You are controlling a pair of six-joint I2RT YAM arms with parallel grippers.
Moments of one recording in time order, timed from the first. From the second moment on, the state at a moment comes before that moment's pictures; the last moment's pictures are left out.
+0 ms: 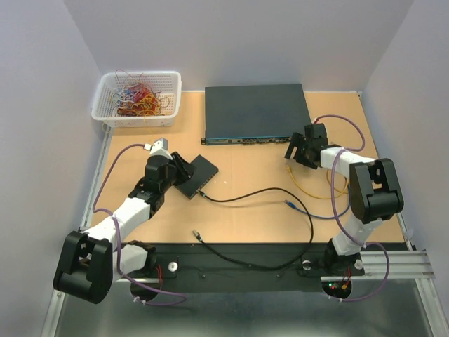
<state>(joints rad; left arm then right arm) -0.32 1.10 0.45 0.20 0.05 -0.72 0.14 1.72 0.98 -0.12 0.10 0.49</state>
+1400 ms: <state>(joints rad) -0.48 1.26 0.64 0.23 0.09 -0.77 0.46 1.57 0.89 -0.03 -0.23 0.33</state>
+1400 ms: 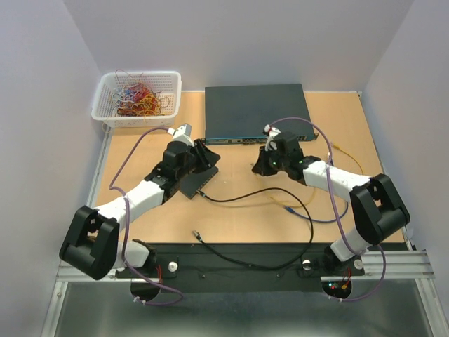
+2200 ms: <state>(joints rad) -0.70 1.46 0.76 0.37 0.04 -0.88 0.56 1.48 0.87 0.17 -0.35 0.29</state>
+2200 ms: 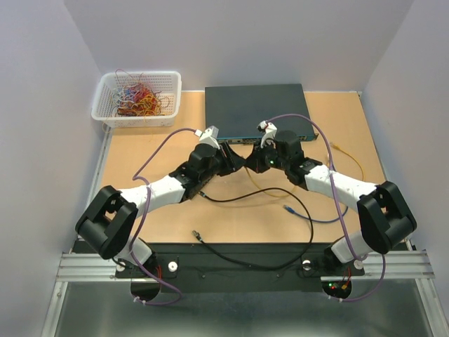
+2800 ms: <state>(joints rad) -0.70 1.47 0.77 0.37 -0.07 -0.91 0.56 1.43 0.83 0.19 -0.41 0.28</state>
